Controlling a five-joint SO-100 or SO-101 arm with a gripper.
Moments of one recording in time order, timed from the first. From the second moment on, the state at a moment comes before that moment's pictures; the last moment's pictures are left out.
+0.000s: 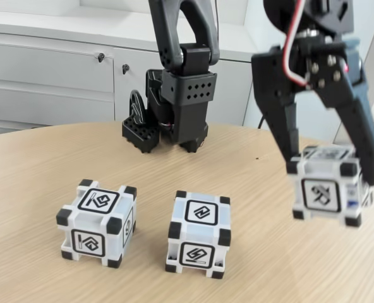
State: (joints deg) arm -10.6 112.8 113.6 61.3 -13.5
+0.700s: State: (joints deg) arm -0.5 126.0 114.2 61.7 -8.9
